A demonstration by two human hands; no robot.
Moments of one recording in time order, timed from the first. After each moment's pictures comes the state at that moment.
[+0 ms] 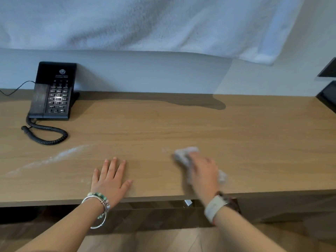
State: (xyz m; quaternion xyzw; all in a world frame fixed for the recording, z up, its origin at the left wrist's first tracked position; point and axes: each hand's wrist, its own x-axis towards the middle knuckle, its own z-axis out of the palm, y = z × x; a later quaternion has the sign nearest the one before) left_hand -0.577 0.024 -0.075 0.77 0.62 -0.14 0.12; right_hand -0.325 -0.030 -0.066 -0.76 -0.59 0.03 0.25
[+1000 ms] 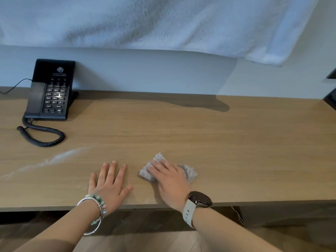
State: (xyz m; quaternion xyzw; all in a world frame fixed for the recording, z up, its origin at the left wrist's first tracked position) left_hand -0.574 0.027 -0.068 0.76 0.60 -0.21 0.13; right_hand -0.378 -0.007 -0.072 -0.61 -0.77 0.18 0.08
